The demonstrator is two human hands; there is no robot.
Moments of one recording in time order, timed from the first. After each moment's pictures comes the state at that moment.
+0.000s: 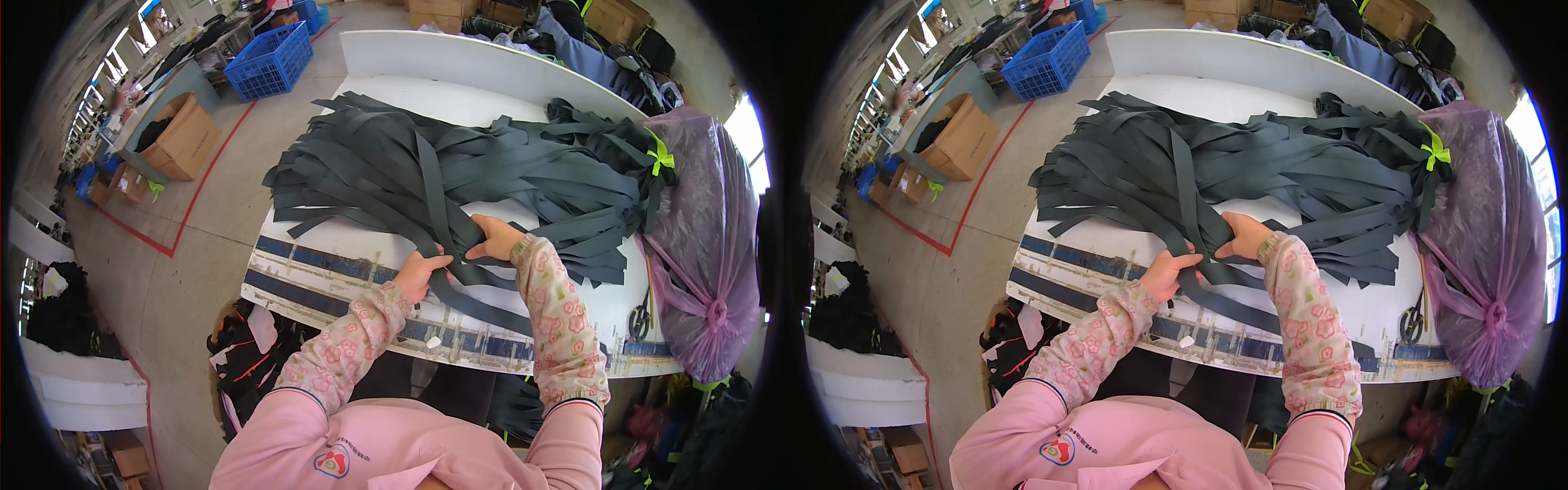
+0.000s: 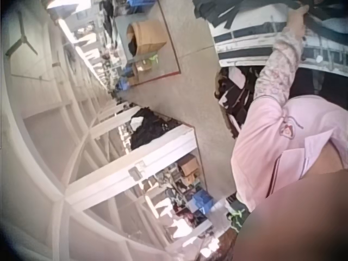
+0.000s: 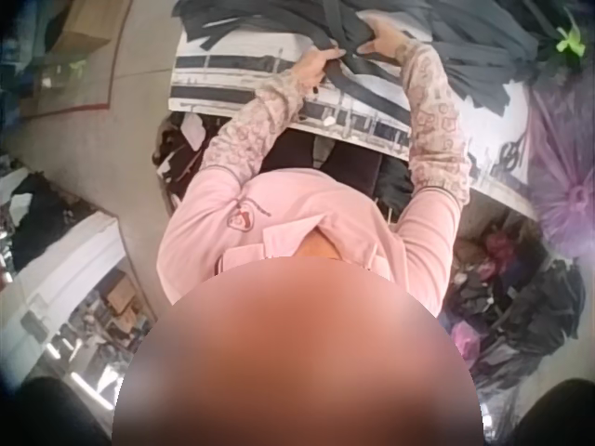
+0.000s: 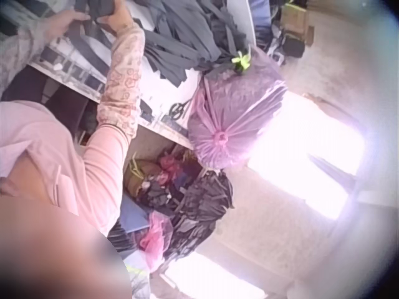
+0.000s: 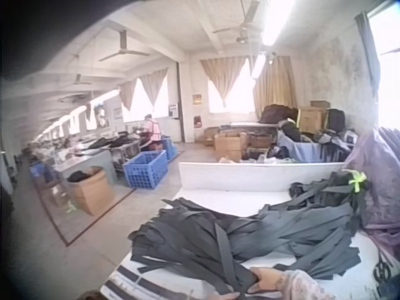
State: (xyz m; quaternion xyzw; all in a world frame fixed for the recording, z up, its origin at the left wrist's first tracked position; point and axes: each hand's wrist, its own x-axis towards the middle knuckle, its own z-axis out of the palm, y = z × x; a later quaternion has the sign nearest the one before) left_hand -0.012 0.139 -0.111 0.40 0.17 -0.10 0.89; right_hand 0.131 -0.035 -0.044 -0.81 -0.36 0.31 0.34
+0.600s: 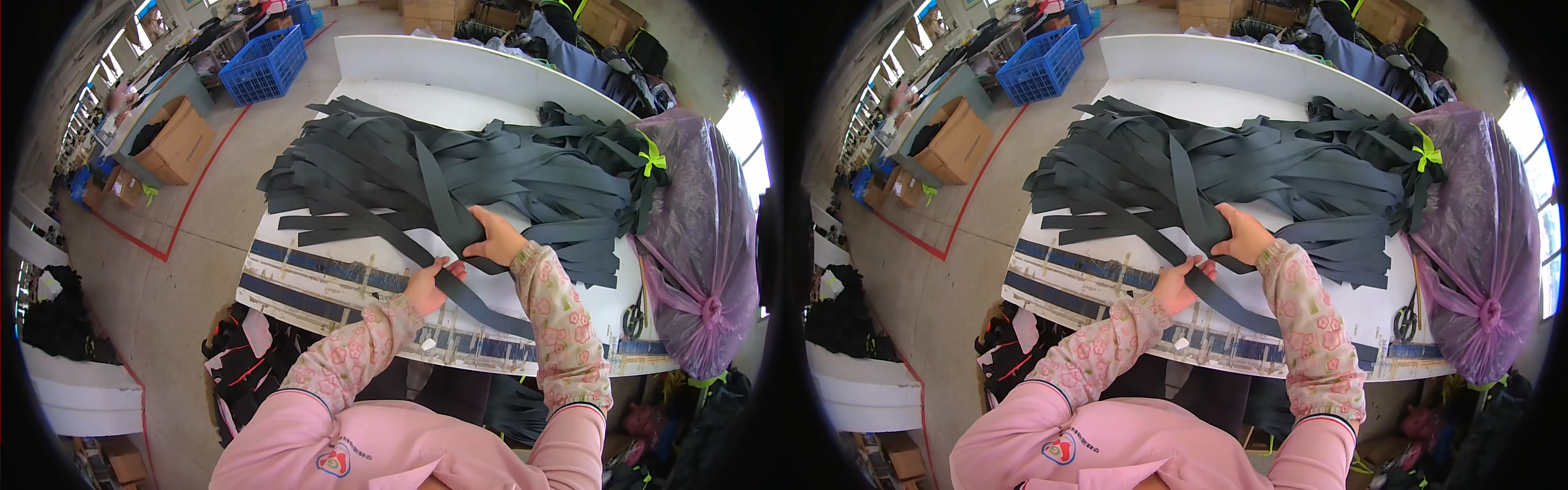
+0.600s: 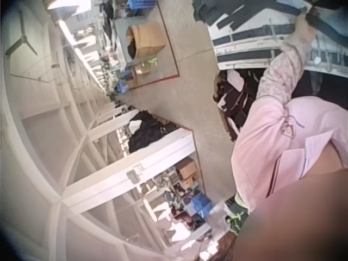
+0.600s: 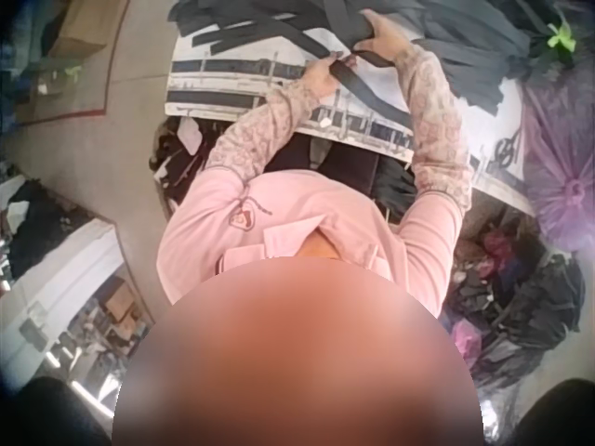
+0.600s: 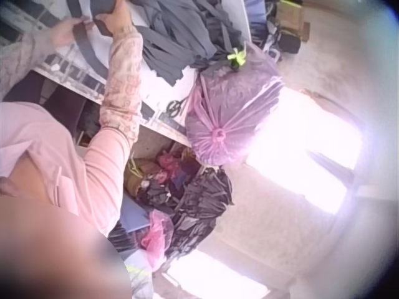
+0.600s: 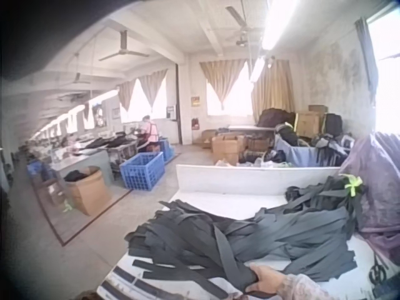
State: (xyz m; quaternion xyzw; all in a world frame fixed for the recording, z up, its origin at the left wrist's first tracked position) left_hand -0.010 0.104 -0.141 0.16 0.22 -0.08 0.96; right_hand 0.115 -0.033 -0.019 -0.82 -0.38 0.20 0.38
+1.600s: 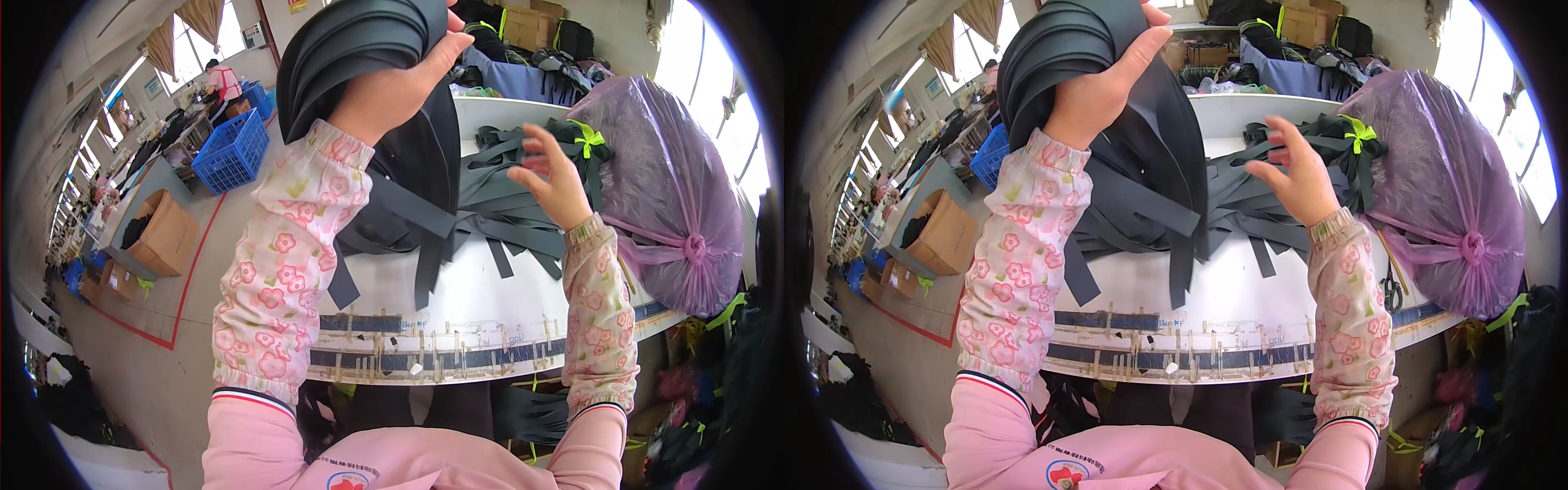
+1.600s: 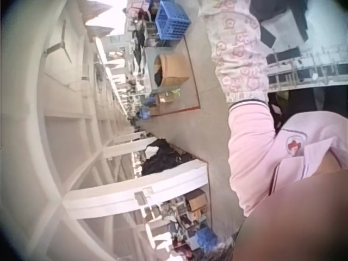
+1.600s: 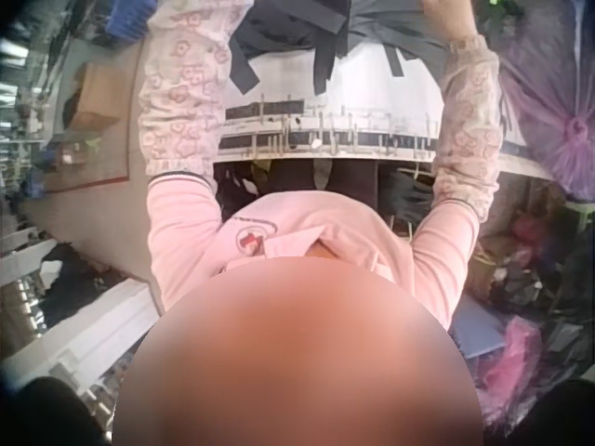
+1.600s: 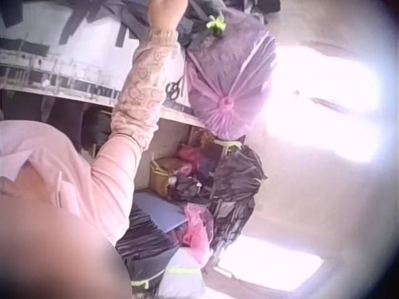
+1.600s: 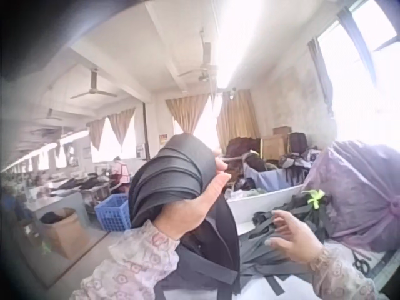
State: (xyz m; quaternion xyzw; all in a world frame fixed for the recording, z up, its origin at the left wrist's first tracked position) left_hand 0.076 0.093 0.290 0.65 -0.42 0.50 0.38; right_hand 0.102 -0.168 0.158 -0.83 -0.24 -0.16 0.47
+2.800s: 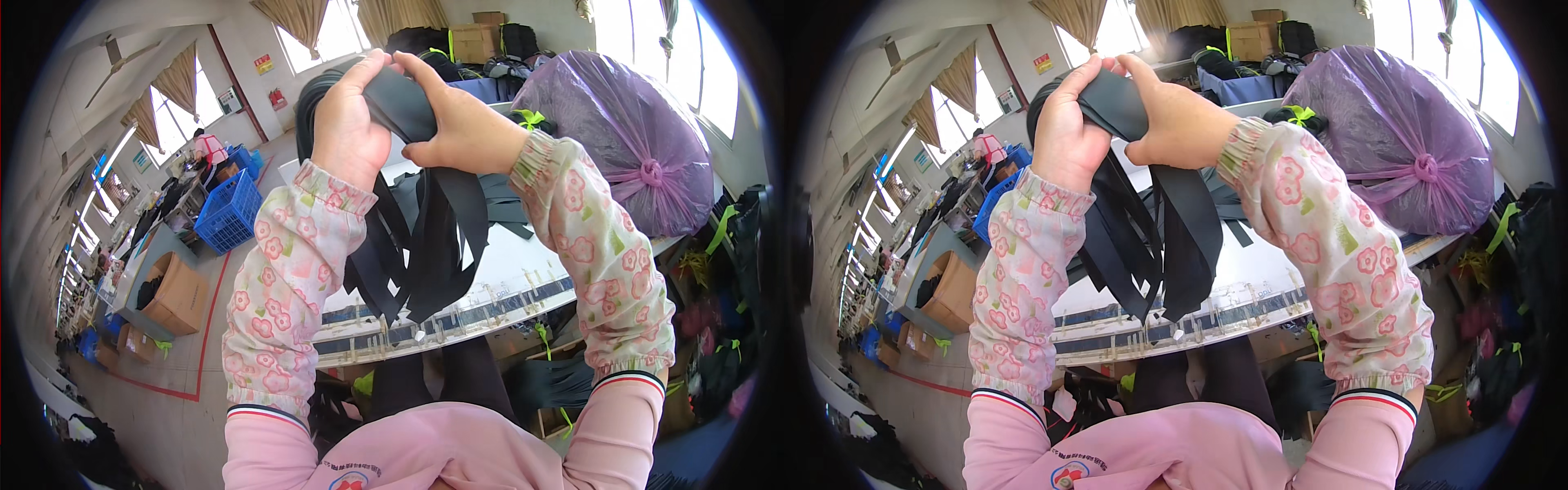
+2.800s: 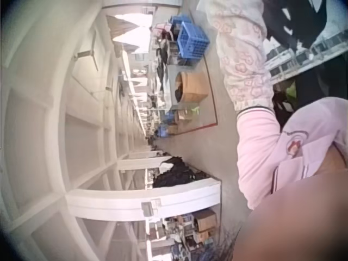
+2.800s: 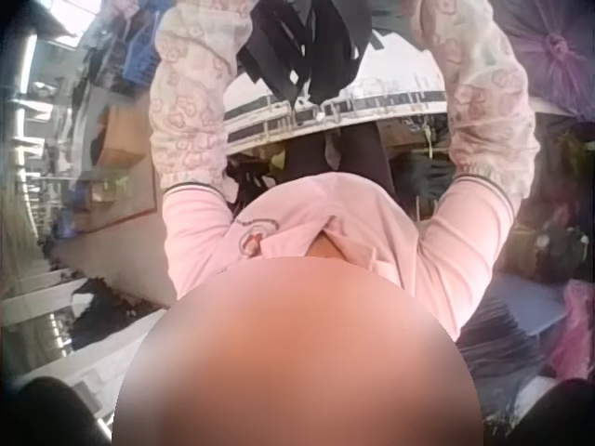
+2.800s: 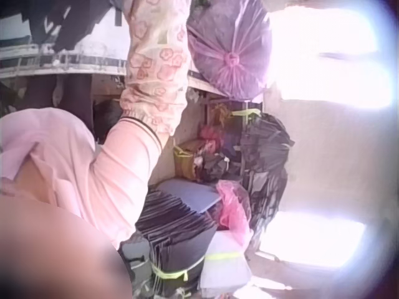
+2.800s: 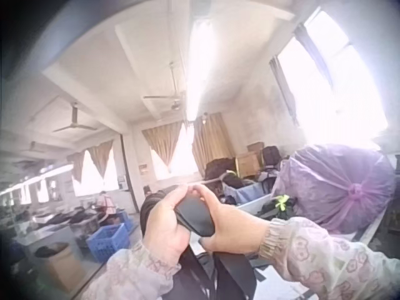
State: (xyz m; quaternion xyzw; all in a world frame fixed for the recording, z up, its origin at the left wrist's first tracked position) left_hand -0.089 0.032 0.319 0.40 -0.22 0.10 0.88; right_hand -0.102 -0.127 0.302 -0.81 -0.41 -0.21 0.37
